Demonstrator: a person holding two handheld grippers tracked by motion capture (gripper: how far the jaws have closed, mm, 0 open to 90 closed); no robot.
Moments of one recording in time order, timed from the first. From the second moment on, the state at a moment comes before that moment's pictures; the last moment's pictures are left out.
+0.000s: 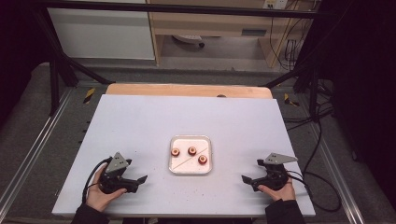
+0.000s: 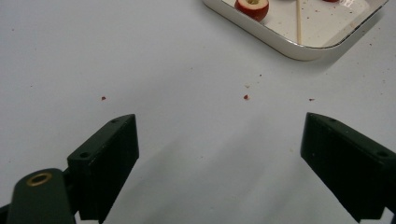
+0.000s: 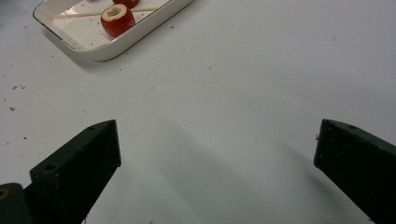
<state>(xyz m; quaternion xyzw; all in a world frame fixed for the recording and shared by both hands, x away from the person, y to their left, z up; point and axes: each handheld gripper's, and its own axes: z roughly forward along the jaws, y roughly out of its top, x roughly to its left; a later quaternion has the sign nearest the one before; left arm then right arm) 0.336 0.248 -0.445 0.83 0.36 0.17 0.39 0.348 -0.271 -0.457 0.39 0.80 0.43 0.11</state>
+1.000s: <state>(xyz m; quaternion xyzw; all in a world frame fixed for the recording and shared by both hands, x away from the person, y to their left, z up) 0.343 0.201 -0.425 0.85 0.33 0.17 0.38 0.349 -0.270 -0.458 0.39 0.81 0.43 0.12</state>
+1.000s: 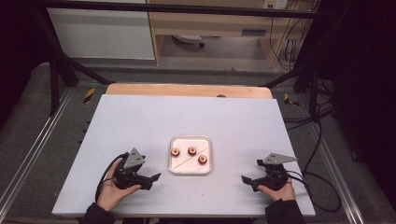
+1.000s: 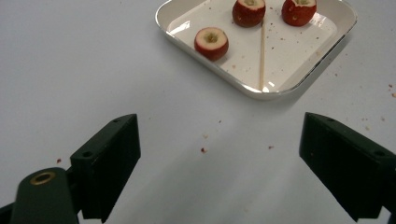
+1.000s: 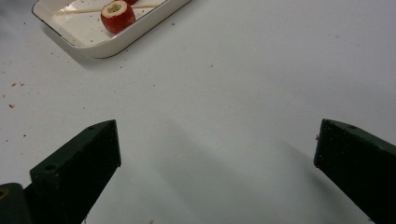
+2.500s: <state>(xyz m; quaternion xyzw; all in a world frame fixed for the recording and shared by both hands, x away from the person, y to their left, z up) 0.389 0.103 -0.439 0.89 0.31 0.13 0.32 0.350 -0.268 -0.460 0.39 0.81 0.42 0.11</state>
